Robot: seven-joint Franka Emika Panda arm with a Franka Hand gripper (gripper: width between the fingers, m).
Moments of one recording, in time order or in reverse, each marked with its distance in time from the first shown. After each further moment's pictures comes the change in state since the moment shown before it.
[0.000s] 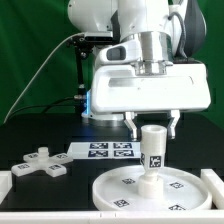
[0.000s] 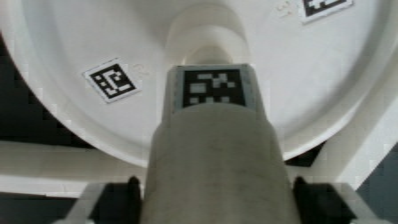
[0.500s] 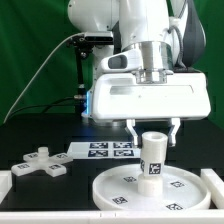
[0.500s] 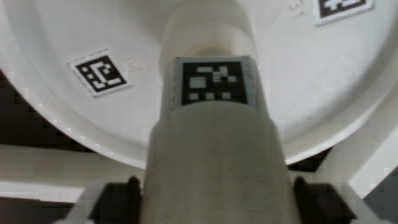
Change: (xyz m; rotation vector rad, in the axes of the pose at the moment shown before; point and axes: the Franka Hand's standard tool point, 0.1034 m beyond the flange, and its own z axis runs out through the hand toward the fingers) arm -0.002 0.000 0.011 -0.015 0.056 -0.005
